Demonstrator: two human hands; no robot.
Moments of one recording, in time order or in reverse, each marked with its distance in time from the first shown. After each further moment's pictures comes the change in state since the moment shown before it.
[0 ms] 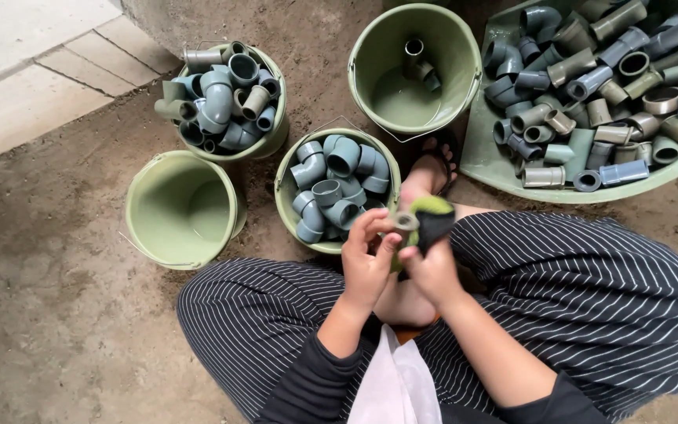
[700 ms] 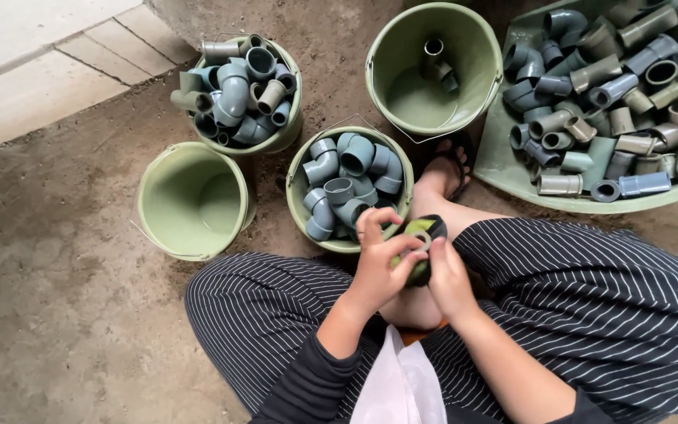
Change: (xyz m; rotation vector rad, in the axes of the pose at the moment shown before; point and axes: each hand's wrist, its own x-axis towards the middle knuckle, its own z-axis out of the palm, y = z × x) left_hand 0.006 0.000 -0.005 0.328 -0.176 0.316; right_hand -0.012 -0.008 -0.011 0.122 -0.052 0.233
